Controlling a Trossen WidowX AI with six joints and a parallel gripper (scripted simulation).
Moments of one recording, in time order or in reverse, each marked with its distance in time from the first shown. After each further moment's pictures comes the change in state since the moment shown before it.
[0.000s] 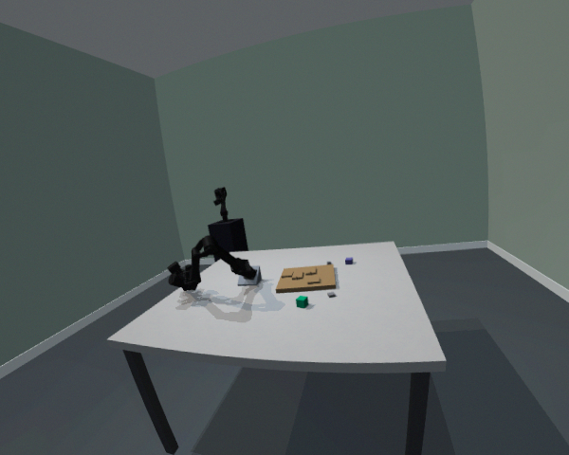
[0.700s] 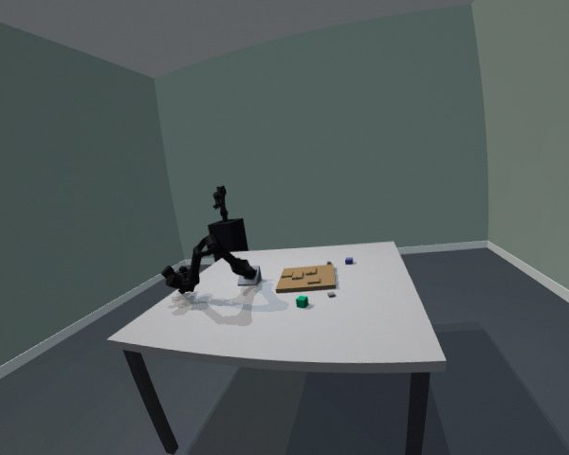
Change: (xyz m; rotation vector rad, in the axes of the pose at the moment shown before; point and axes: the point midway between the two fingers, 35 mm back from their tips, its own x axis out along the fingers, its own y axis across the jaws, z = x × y) arm -0.028 0.017 -0.043 -0.106 0.165 -0.010
